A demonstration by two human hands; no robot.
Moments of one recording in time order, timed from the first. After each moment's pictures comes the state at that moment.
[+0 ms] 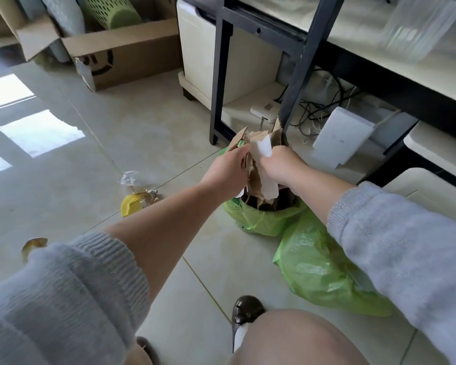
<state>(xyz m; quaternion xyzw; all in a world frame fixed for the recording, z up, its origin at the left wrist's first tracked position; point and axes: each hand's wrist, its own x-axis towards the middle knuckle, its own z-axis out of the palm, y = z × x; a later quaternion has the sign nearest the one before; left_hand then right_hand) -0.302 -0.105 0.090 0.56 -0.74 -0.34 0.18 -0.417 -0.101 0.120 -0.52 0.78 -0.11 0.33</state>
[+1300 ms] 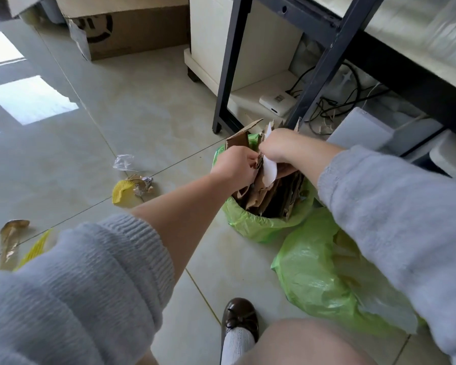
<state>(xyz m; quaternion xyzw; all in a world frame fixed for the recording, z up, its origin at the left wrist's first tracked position) -0.309 -0.144 0.056 0.58 -0.69 -0.40 0.18 -0.403 -0.158 0.119 -0.54 0.77 0.01 0.35</state>
